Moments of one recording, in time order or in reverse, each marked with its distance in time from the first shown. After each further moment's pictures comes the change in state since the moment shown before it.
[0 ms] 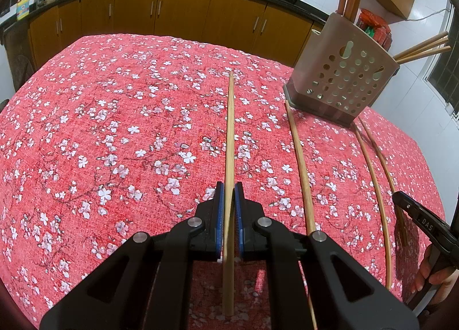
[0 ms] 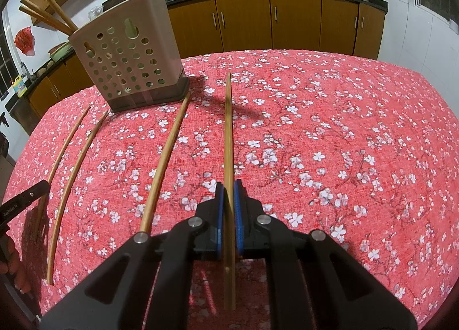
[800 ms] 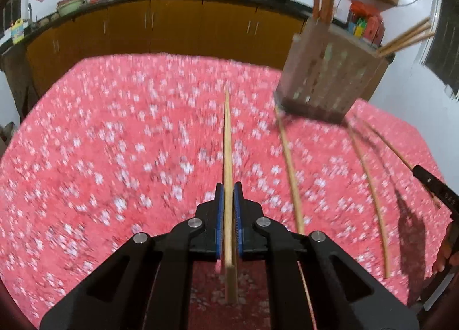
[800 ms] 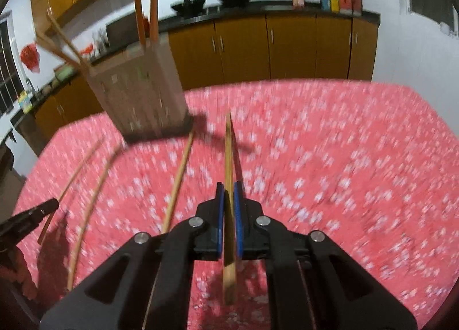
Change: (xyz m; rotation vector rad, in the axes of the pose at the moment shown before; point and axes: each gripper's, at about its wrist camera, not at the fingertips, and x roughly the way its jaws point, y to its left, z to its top) left arm -0.026 -0.023 0.011 0.090 -0.043 0.028; right arm -0.055 -0.010 0.013 0.028 -0.141 0.022
